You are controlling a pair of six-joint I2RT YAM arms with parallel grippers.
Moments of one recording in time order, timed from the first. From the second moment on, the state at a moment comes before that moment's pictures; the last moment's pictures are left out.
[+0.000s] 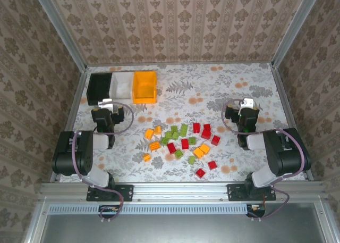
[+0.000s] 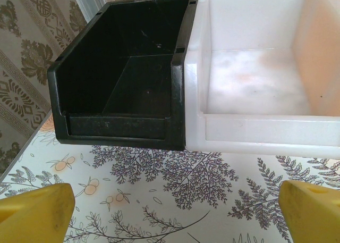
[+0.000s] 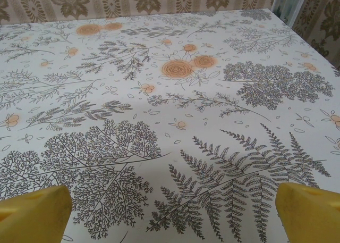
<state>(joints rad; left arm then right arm) -0.05 1.54 0.38 0.80 -0.21 0.08 0.05 1.54 0.37 0.79 0.28 0.08</state>
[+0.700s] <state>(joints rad) -0.05 1.54 0.38 0.80 -0.22 0.08 0.05 1.54 0.37 0.79 0.26 0.08</state>
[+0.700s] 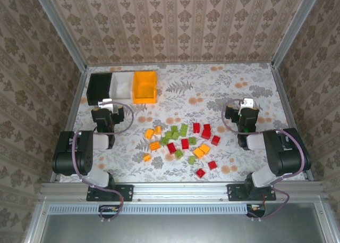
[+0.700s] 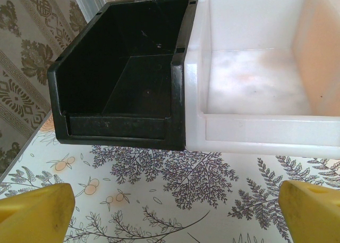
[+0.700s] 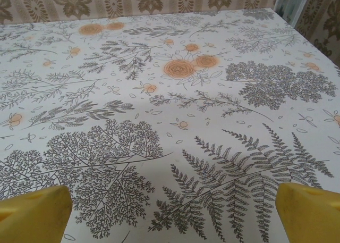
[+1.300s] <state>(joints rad) -0.10 1.14 0.62 0.29 -0.49 -0.34 0.14 1.35 0.72 0.22 0.41 0.31</state>
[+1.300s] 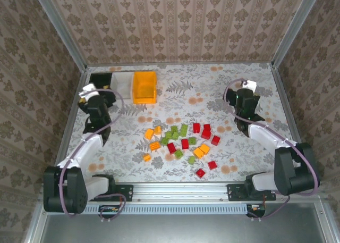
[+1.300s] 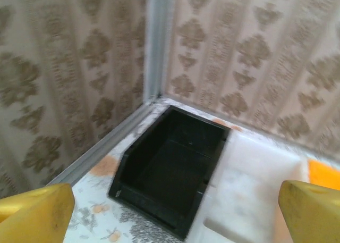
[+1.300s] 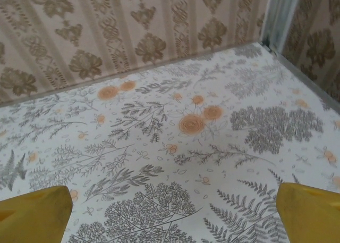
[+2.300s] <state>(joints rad) -0.19 1.97 1.57 -0.45 -0.18 -0.27 0.13 1.56 0.93 -0.07 -0.10 0.52</state>
